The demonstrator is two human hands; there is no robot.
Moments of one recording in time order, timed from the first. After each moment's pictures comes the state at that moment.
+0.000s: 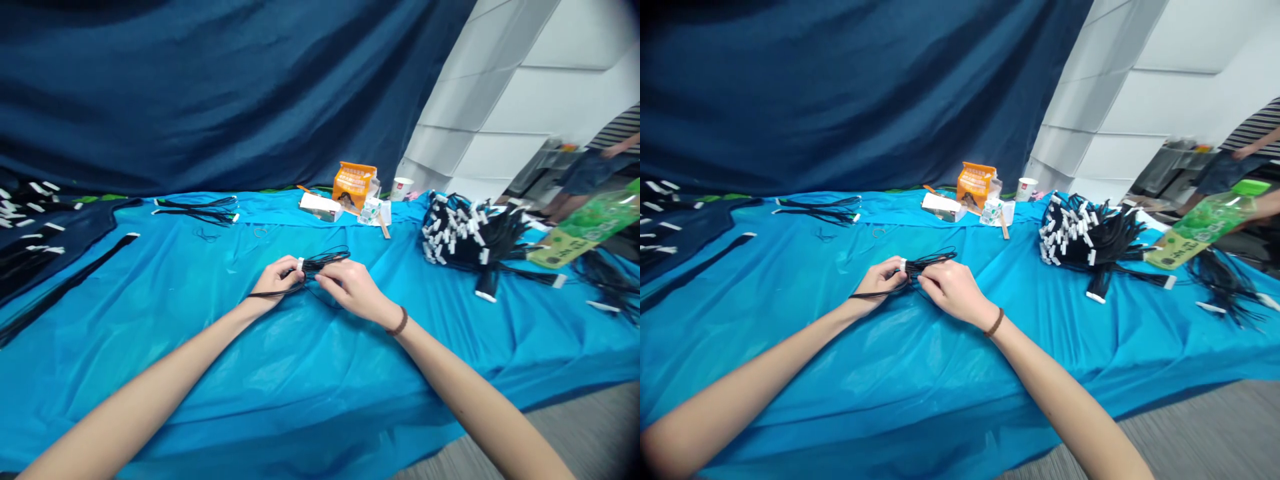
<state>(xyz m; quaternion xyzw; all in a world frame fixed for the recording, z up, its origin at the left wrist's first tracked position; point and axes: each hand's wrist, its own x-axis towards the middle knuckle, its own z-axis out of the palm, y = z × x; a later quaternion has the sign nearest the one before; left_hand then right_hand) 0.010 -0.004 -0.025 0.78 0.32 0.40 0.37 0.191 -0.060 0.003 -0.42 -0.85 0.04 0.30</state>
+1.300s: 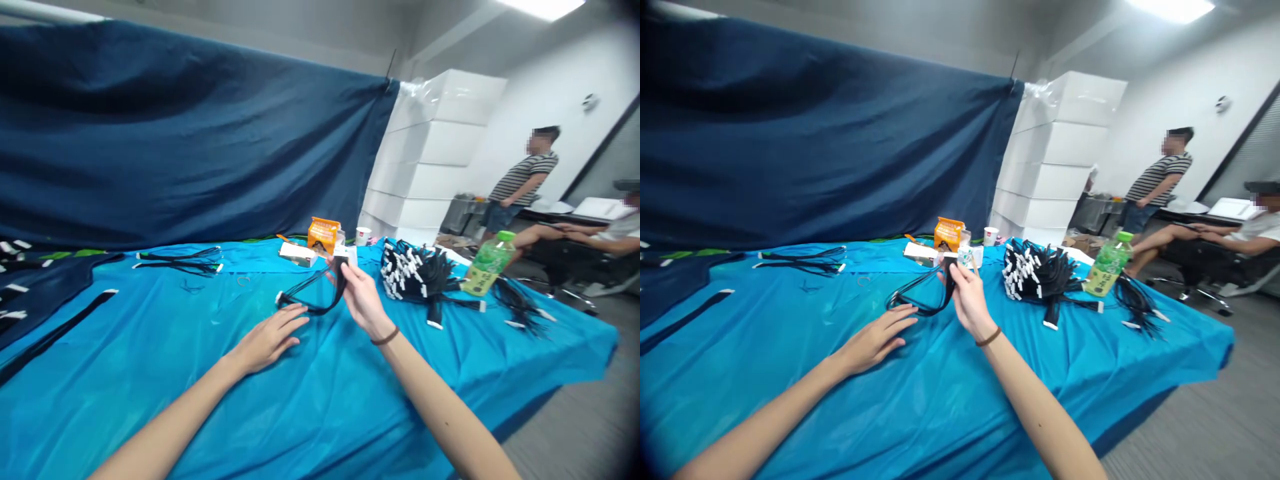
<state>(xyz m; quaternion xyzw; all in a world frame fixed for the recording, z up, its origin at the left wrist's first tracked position) 0.002 -0.017 -0.017 0.96 0.14 0.24 0.05 0.214 -0.045 0.041 -0.31 -0.43 0.42 0.73</state>
